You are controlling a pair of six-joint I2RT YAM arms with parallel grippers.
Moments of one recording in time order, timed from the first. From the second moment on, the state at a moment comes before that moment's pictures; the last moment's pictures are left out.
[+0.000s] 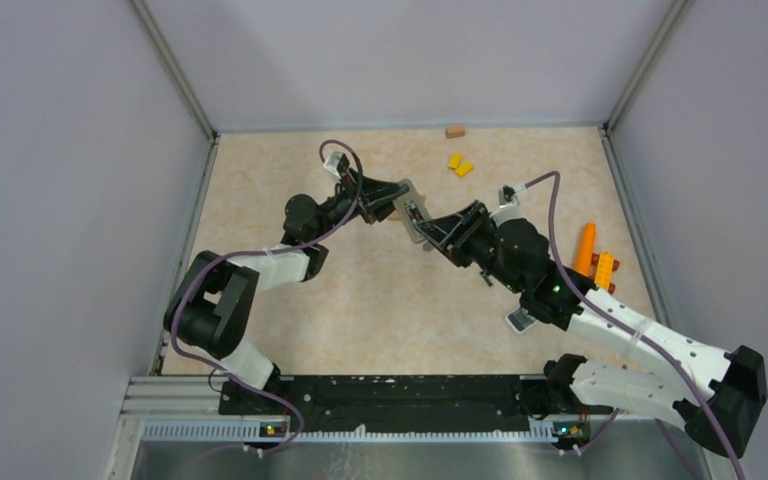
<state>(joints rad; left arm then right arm) -0.44 1.61 0.74 1.23 0.64 -1.83 0.85 0.96 0.78 0.00 0.19 1.24</state>
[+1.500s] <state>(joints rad) -0.43 1.55 0.74 1.12 0.67 -1.73 0.85 0.96 0.85 -0.18 0.16 1.13</state>
